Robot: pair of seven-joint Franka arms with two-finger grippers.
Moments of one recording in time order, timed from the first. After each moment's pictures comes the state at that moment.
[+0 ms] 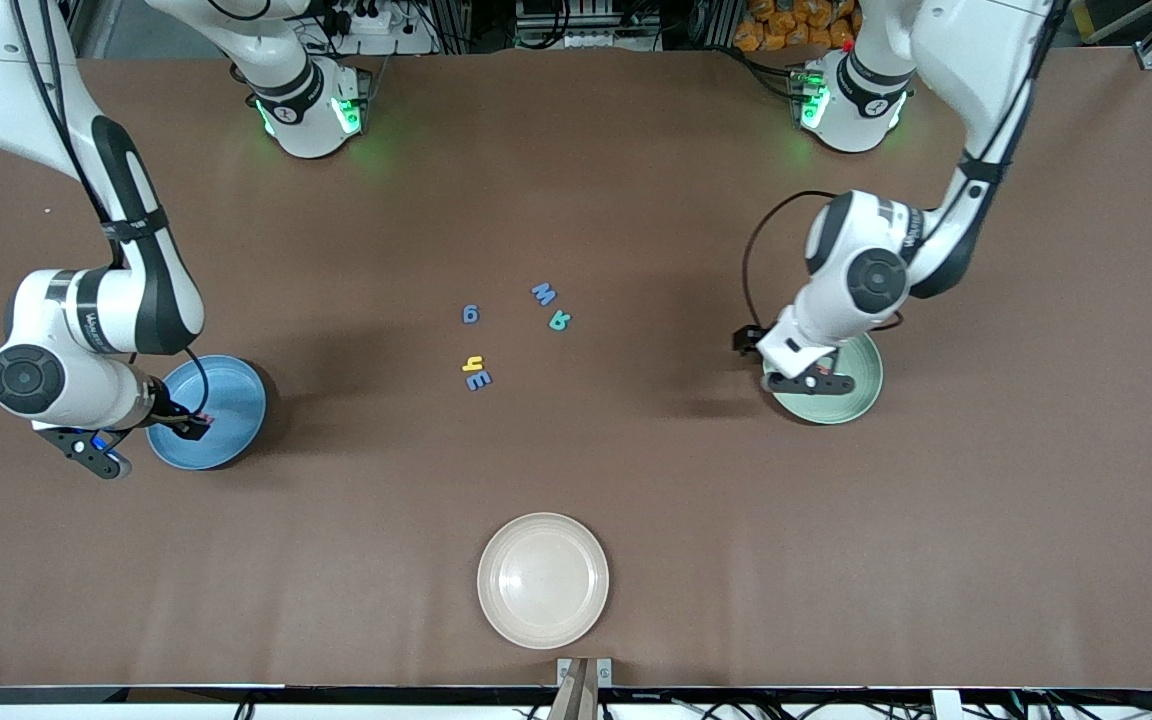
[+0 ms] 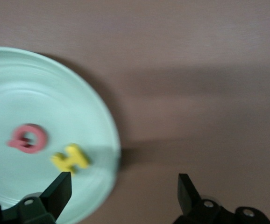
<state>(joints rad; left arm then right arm) -0.34 0.37 -0.11 -2.11 -0.12 2.41 -0.37 -0.05 0.49 -0.04 -1.81 -0.22 2.14 0.66</state>
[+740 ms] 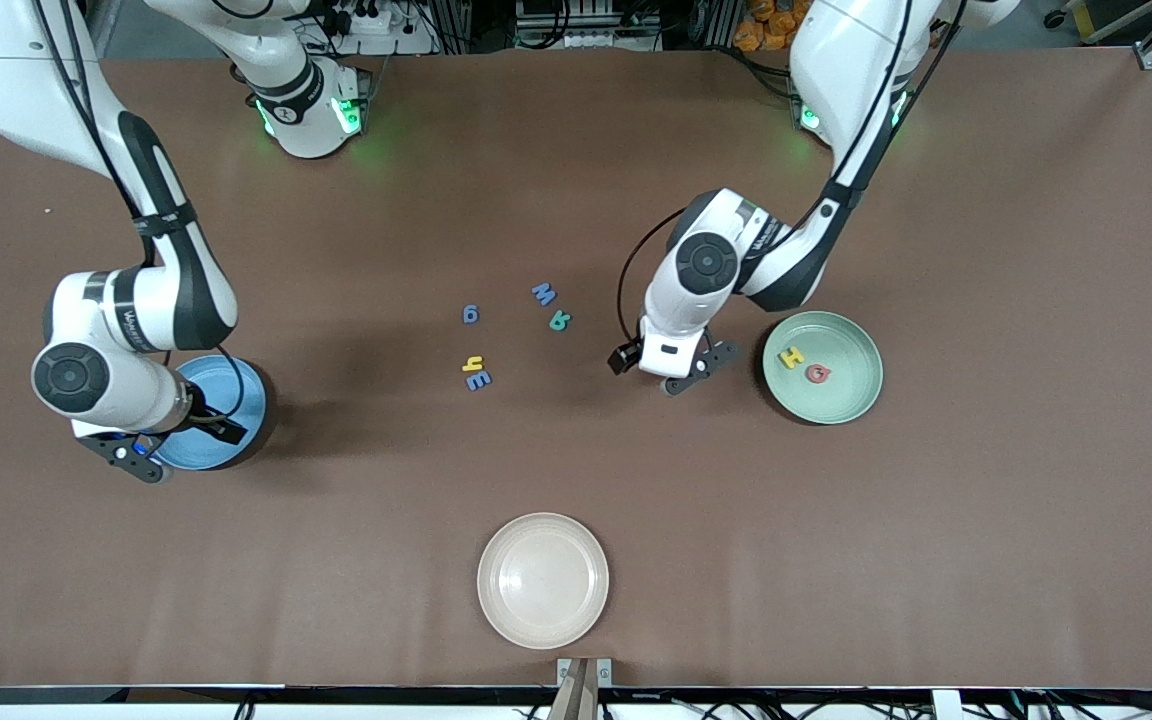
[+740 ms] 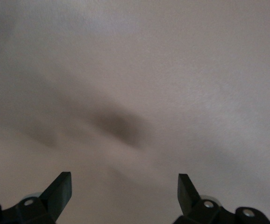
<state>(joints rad) -0.60 0.60 -0.11 -1.78 -0.11 2.43 -1.34 -0.02 0.49 0.03 -1.81 -0.22 2.17 0.66</state>
